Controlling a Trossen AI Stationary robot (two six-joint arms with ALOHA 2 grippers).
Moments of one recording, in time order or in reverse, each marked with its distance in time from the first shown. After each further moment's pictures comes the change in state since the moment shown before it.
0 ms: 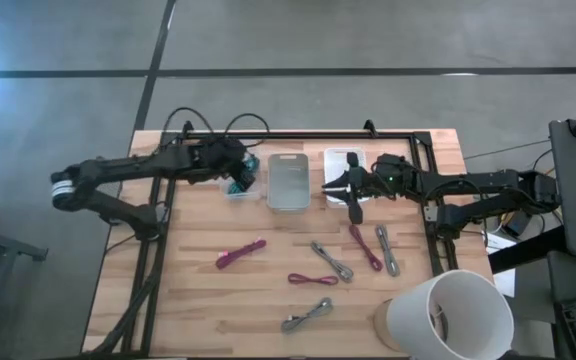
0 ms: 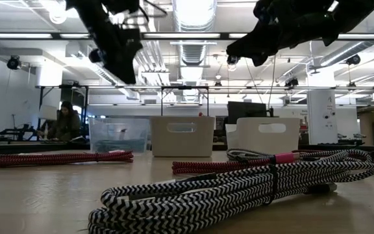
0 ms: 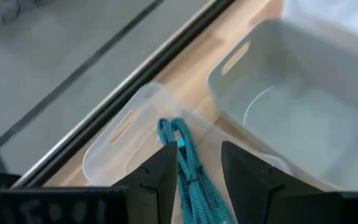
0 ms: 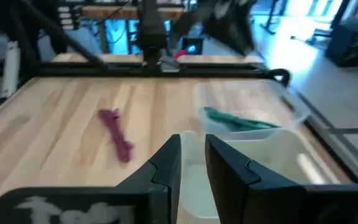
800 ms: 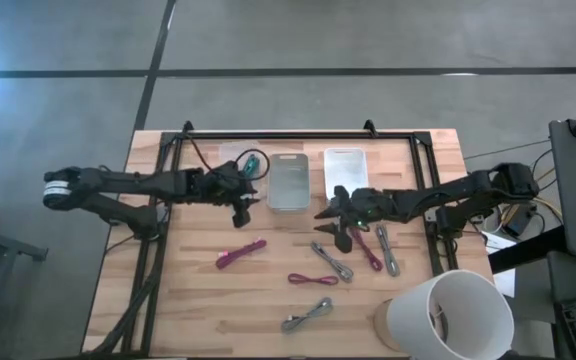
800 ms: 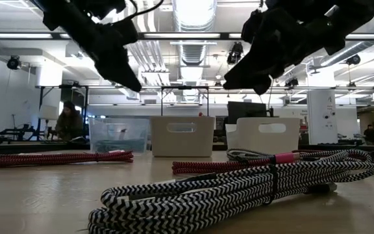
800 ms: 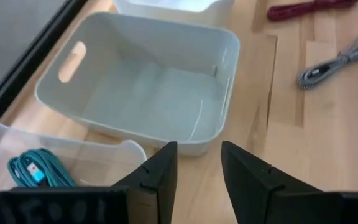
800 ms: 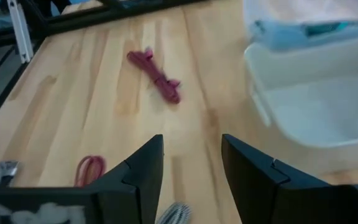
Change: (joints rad) left arm -0.153 -0.073 -0.289 0.369 0.321 0.195; right arm 0.240 0.228 -0.001 0.001 0.159 0.292
